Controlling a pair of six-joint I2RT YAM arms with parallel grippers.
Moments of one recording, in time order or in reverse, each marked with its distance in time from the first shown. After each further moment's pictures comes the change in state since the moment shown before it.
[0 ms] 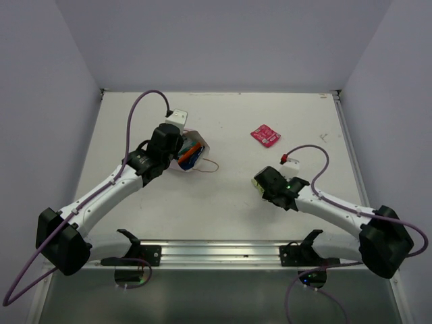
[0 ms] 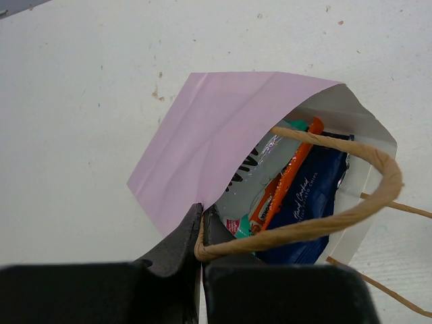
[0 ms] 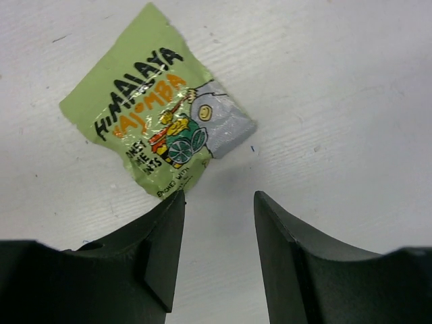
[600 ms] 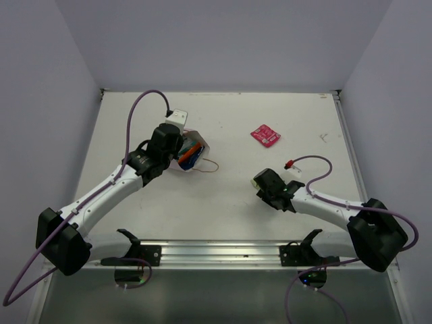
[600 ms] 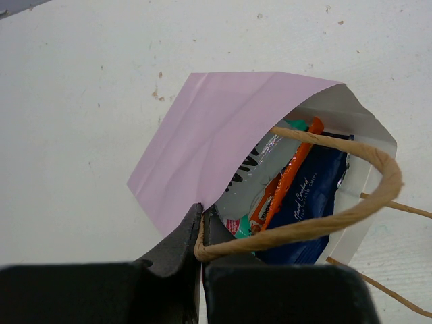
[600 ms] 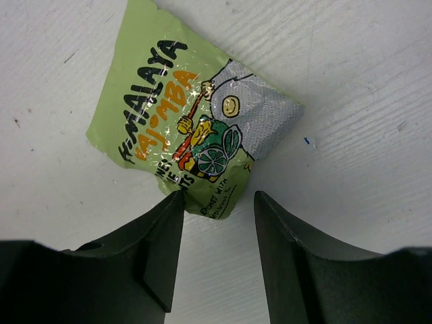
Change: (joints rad) left arm 0.000 0.000 0.000 0.000 0.000 0.000; right arm -0.051 0.019 -0.121 0.209 -0.107 0.300
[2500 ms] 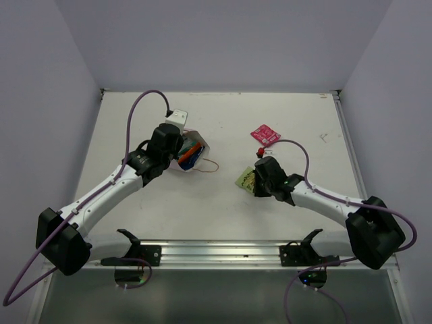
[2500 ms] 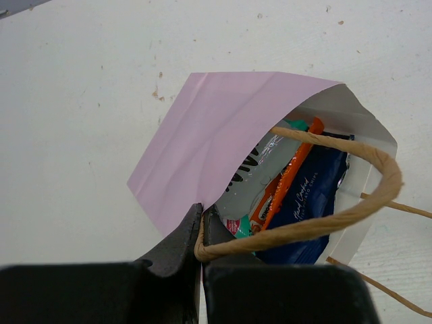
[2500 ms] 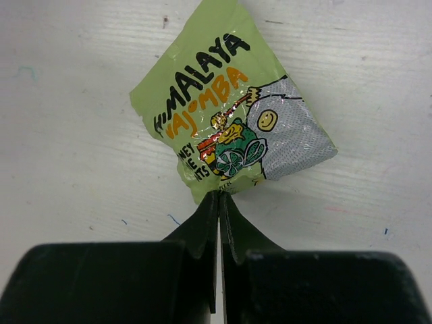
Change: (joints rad) left arm 0.000 0.000 0.000 0.000 0.000 0.000; right arm -0.061 0.032 0.069 0.173 -0.334 -0.728
